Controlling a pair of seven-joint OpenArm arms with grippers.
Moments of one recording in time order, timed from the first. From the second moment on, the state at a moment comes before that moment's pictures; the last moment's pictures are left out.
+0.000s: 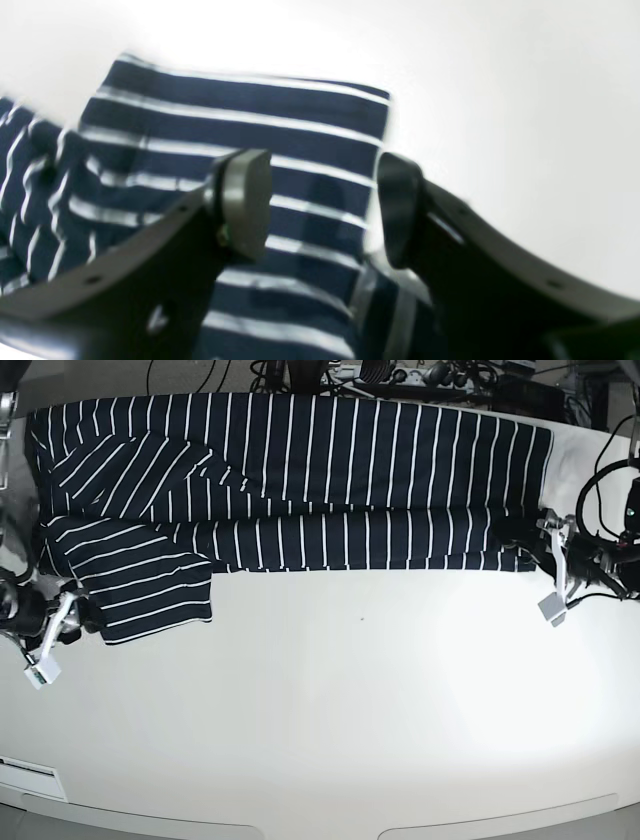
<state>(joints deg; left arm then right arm) -12.8 -51.5 15.4 75.1 -82.8 -39.6 81.2 13.5 40.6 1.1 76.5 51.7 33.3 -60.5</state>
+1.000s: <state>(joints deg) -12.8 -51.4 15.3 75.2 -81.4 -37.1 81.1 23.2 35.2 1.5 56.4 75.9 40.0 -76.3</state>
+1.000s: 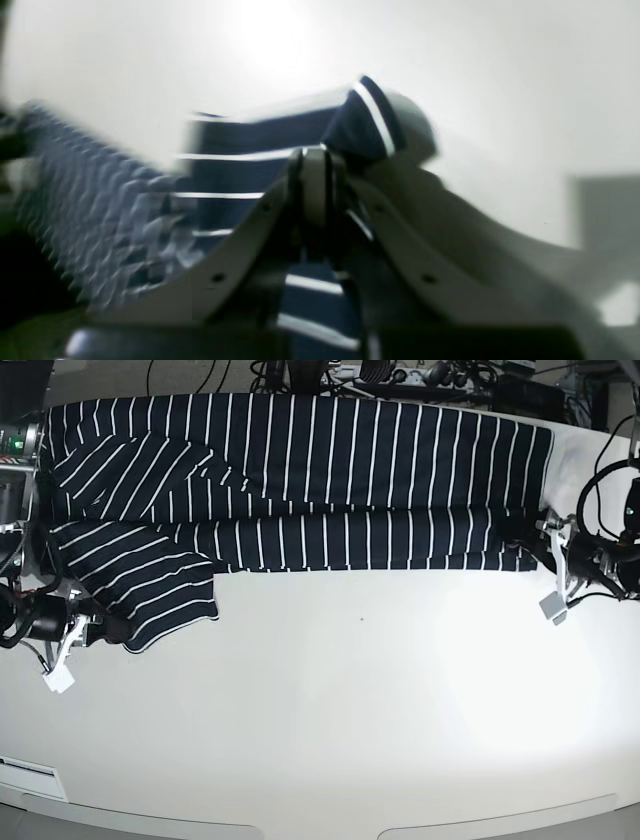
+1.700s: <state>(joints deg) -12.8 -51.5 15.4 75.2 -81.6 -37.0 81.1 -5.7 46.0 9.5 104.6 80.6 40.3 -83.5</state>
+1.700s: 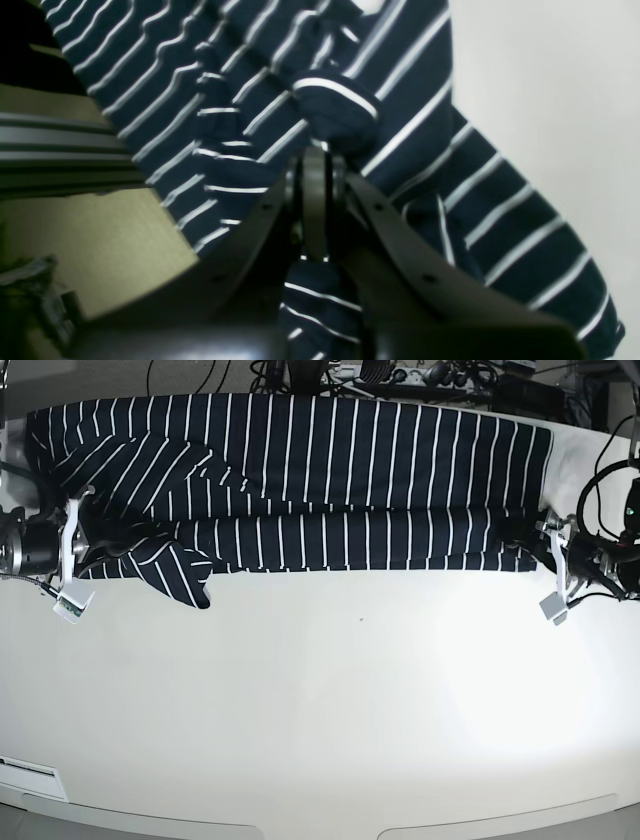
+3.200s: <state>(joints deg) -12.8 -51.5 15.4 75.1 -81.6 -36.9 80.9 -33.9 47.5 34.8 119.9 81.3 40.3 -81.2</state>
